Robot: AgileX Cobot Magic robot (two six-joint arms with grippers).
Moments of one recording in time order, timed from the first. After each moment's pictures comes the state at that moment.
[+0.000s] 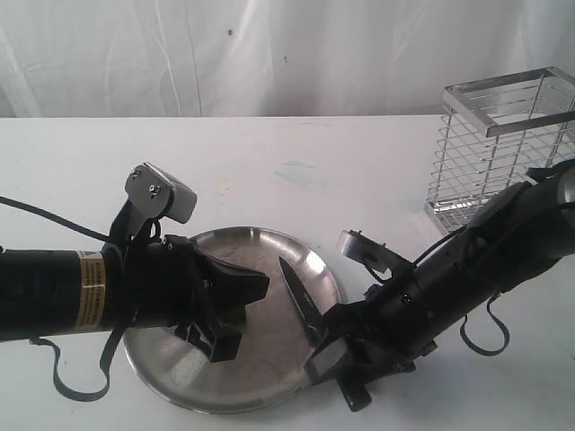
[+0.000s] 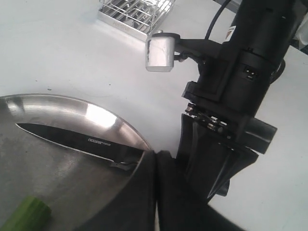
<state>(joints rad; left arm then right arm) -0.52 1.43 -0.54 0.98 -0.54 -0.97 0.30 1.89 -0.83 1.07 0.93 -0.92</state>
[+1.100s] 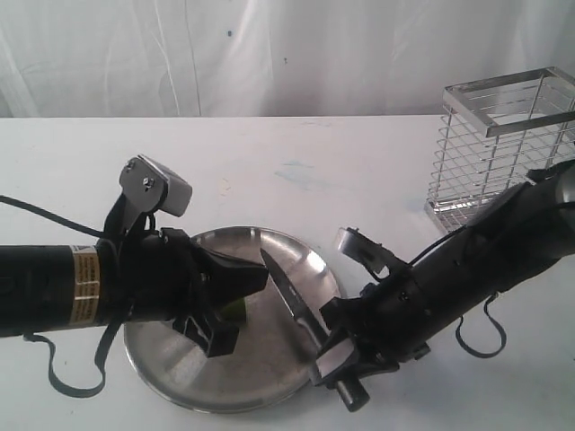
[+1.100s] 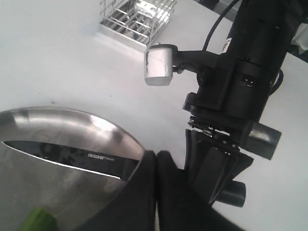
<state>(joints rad) -0.52 1.39 -0.54 0.97 -0.54 -0.94 0.30 1.88 -0.83 1.11 0.99 -0.92</state>
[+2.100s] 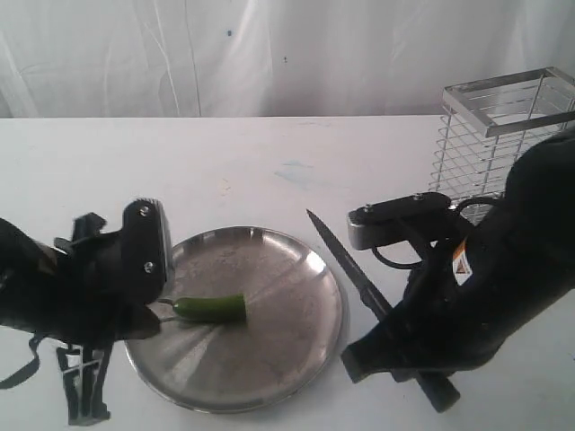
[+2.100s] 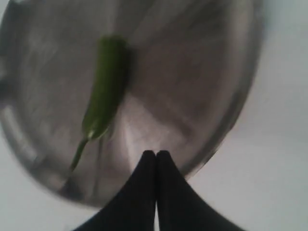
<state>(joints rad) -0.52 1.27 -0.66 -0.26 0.50 1.00 0.68 1.32 -0.83 0.09 0.88 0.18</state>
